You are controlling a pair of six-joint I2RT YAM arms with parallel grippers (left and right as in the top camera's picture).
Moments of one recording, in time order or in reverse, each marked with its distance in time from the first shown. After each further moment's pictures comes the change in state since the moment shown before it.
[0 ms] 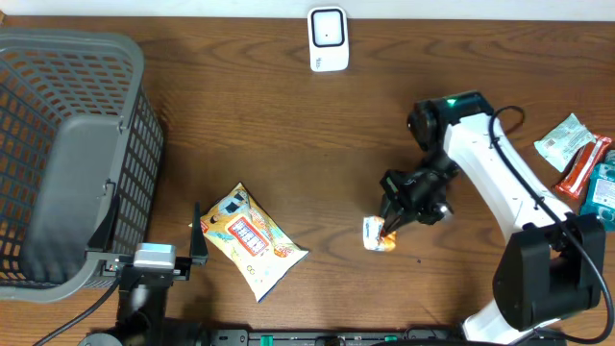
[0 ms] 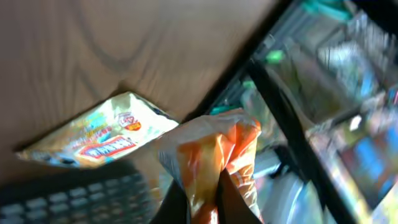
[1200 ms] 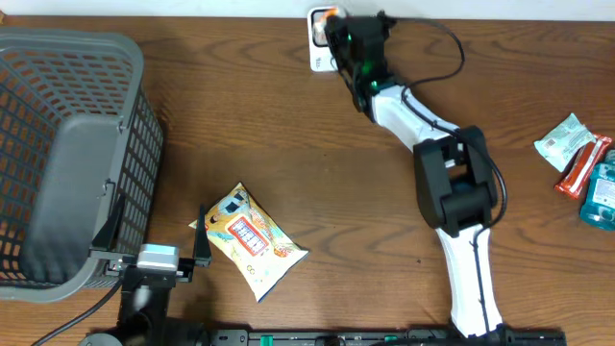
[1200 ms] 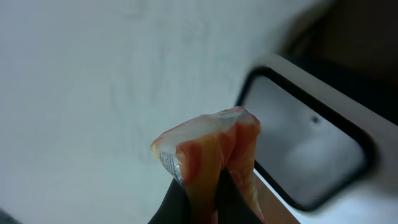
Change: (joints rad) left arm -0.039 -0.001 -0.001 -0.001 -0.003 0.000; right arm 0.090 0.668 0.486 1.897 0.646 0.095
